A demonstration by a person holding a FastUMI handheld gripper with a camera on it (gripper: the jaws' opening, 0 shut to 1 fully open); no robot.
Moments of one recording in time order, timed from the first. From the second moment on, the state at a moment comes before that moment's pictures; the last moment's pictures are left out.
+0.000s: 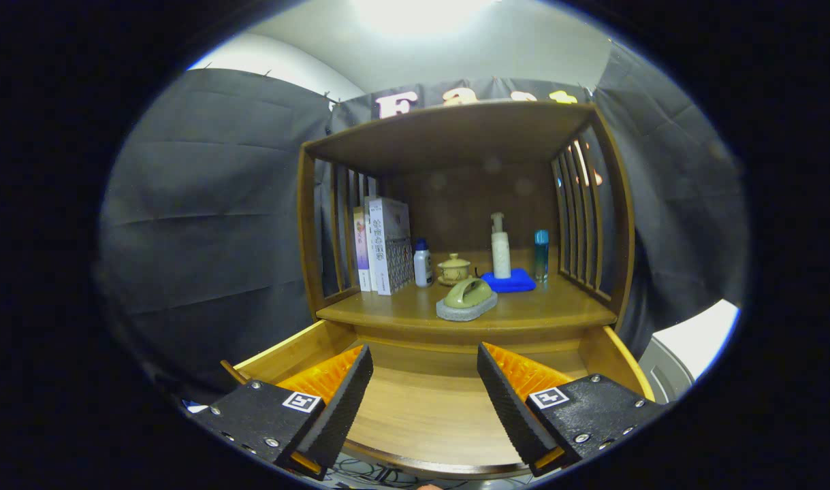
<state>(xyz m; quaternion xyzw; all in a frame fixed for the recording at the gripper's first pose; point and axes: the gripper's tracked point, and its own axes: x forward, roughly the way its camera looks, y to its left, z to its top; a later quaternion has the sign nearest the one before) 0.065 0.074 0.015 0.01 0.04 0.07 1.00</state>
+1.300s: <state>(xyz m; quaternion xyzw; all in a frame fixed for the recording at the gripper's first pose) -0.028 0.097 -0.102 -0.06 0.08 0.09 0.99</state>
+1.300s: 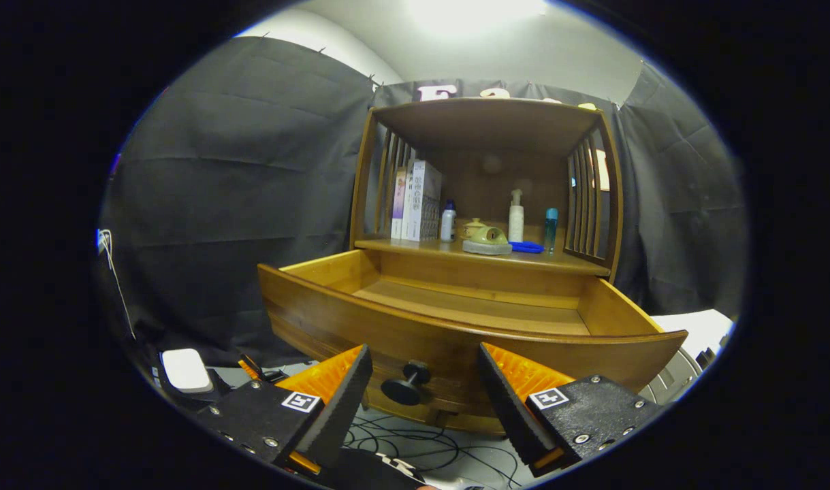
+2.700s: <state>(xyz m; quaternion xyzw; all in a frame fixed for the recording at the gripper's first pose) 0.015 0.093 -0.112 -0.03 0.08 0.04 1.00</state>
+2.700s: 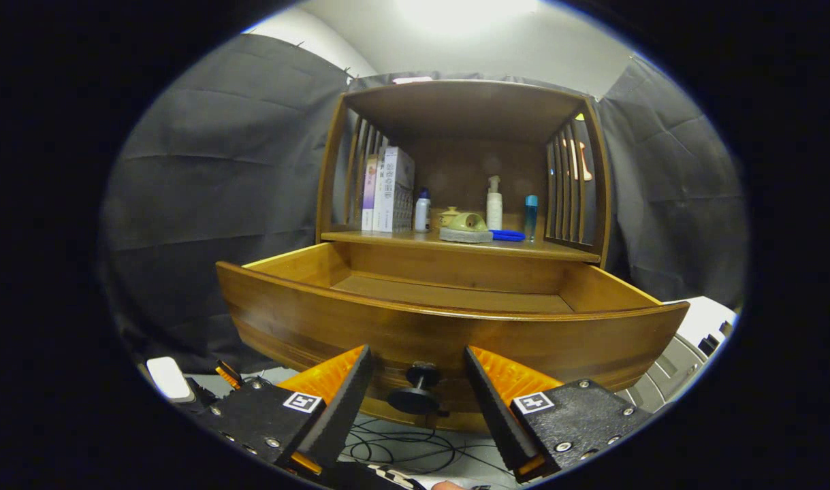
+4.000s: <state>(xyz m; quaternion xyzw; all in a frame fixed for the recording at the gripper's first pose) 0.096 0.085 -0.103 -0.05 0.08 -0.02 1.00</state>
